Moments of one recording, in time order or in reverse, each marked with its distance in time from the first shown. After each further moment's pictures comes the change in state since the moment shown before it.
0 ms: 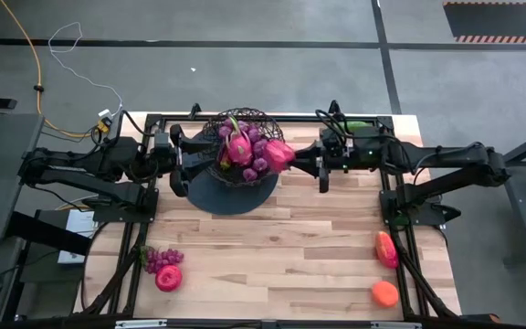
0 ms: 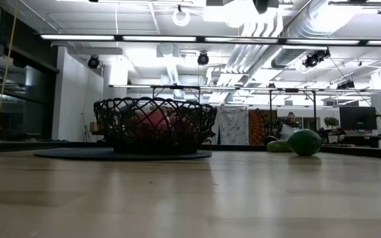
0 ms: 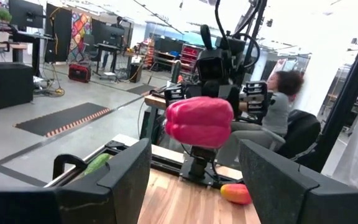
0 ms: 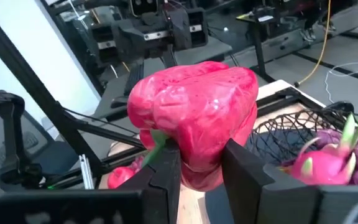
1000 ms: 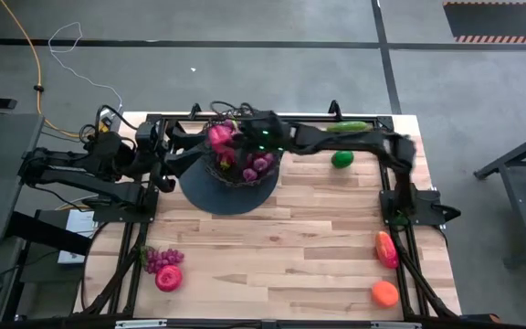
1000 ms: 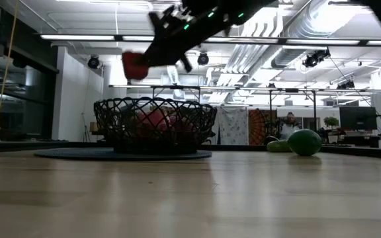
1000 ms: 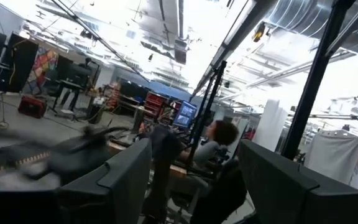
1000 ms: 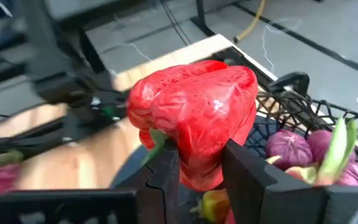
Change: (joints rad) left arm 0.000 0.000 0.000 0.267 0.086 -0.085; right arm -0.185 0.887 0.645 -0.053 0.014 -0.113
